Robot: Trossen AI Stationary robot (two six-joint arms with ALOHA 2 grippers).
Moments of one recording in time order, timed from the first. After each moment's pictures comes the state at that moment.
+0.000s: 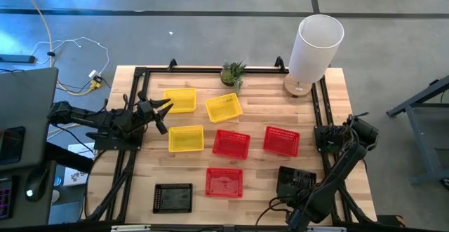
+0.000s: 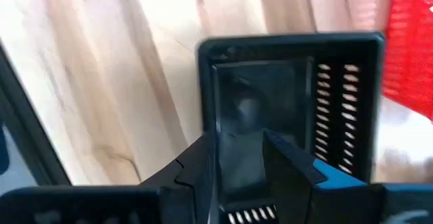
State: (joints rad) left arm -0.08 0.23 0.15 0.02 -0.81 0.07; right arm 0.95 1.86 1.42 -1.22 0.18 1.21
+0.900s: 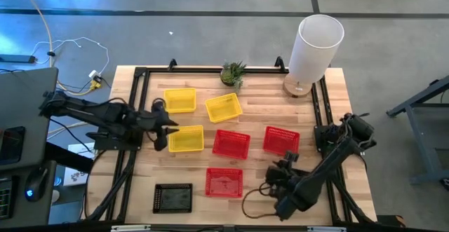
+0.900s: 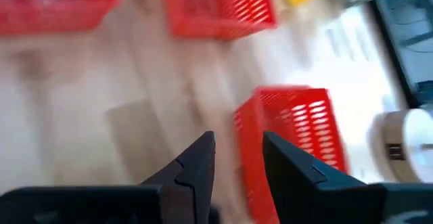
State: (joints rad) left arm -0.08 0.74 0.61 -0.66 -0.26 -0.33; right arm 0.80 1.86 1.42 -1.35 0.69 1.15
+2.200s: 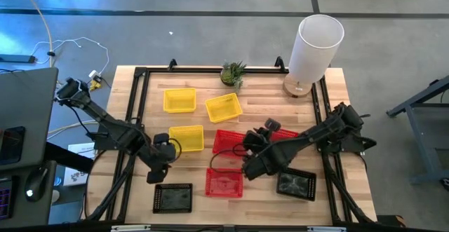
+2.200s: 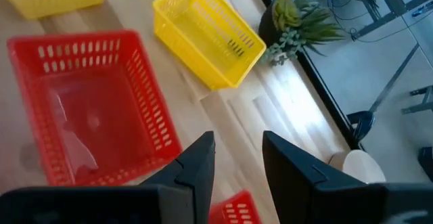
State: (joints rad) left arm -0.51 1.17 0.80 -0.80 -0.12 -0.65; right arm 0.44 1.86 1.66 -1.37 0.84 0.89
